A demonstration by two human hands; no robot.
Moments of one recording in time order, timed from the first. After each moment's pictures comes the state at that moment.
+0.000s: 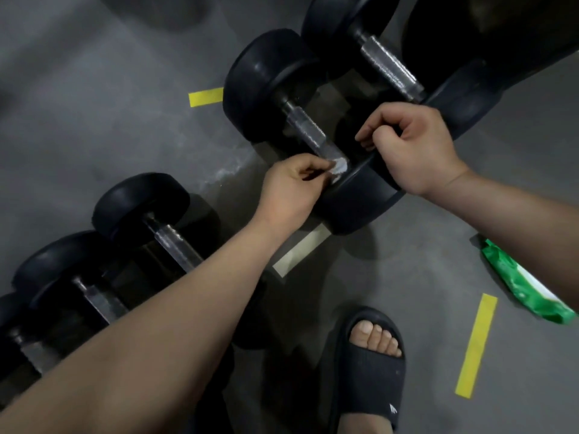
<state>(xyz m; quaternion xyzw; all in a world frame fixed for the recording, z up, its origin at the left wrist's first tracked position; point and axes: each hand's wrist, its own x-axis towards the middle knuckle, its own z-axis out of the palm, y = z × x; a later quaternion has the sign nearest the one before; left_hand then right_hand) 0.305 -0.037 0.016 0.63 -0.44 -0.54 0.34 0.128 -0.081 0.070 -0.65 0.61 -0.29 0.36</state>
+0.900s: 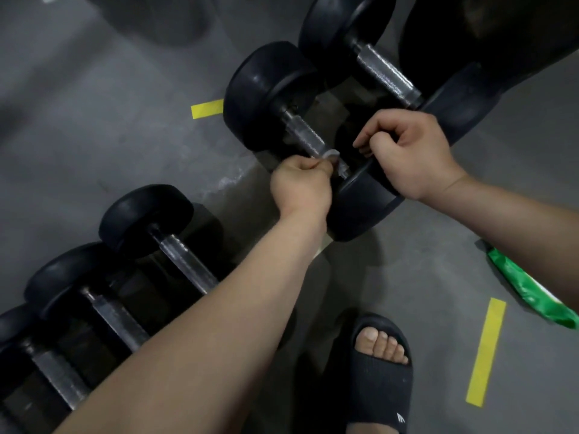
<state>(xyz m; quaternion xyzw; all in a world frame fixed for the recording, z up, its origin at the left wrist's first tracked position) 0.271 -0.056 0.038 0.73 -0.14 -0.55 0.39 0.126 -0.082 0.066 -0.64 0.60 -0.29 0.38</state>
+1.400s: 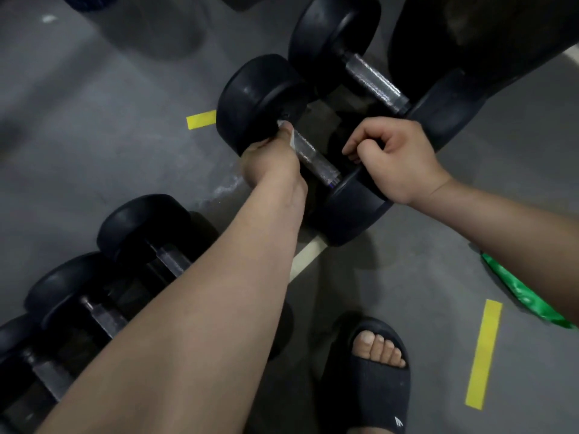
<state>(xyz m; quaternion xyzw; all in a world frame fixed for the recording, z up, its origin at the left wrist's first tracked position) 0.293 -0.104 0.046 0.74 -0.07 -0.55 0.39 0.127 -0.082 0.066 -0.64 0.60 -0.30 0.37</state>
